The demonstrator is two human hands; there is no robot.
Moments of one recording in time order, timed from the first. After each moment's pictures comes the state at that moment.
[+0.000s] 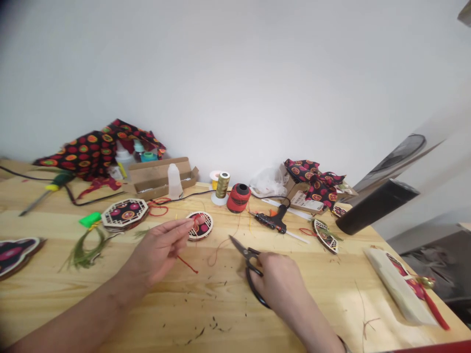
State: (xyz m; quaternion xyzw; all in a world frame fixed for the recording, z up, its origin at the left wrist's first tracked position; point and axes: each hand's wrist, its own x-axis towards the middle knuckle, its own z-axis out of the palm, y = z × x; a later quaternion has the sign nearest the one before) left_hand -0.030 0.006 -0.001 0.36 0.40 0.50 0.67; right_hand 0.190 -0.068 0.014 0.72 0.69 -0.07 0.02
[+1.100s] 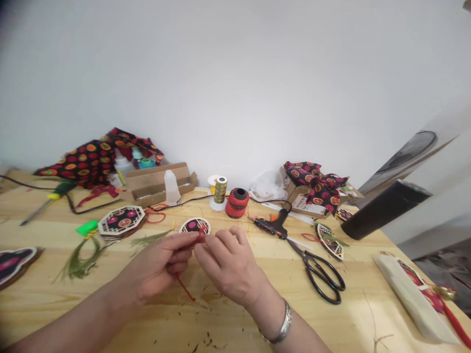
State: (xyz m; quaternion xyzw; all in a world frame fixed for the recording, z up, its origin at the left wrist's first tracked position) left_hand -0.021 0.009 0.003 0.25 0.40 0.39 0.79; right_hand 0.147 -0.022 0.000 0.34 0.87 0.22 -0.28
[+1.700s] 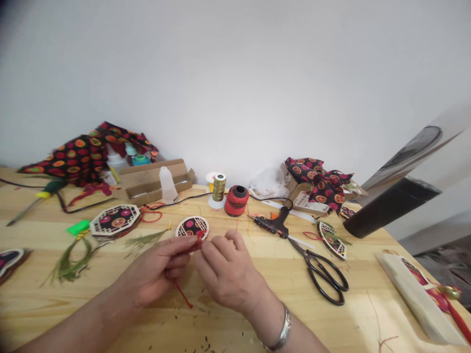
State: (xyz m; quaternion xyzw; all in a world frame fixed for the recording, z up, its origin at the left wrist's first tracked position) left_hand -0.019 0.009 -0.009 0.21 0.40 0.39 0.80; right_hand 0.147 -0.023 -0.004 0.32 0.88 0.21 -0.28
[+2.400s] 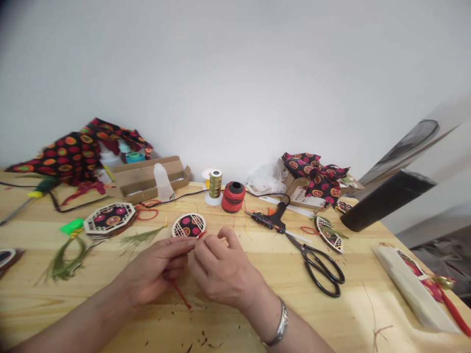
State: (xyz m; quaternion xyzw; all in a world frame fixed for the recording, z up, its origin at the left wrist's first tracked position) left_hand -0.015 0.005 -0.011 0.26 0.41 0.35 0.80; right_hand 0.147 -0.025 -0.006 0.32 0.88 0.25 -0.23
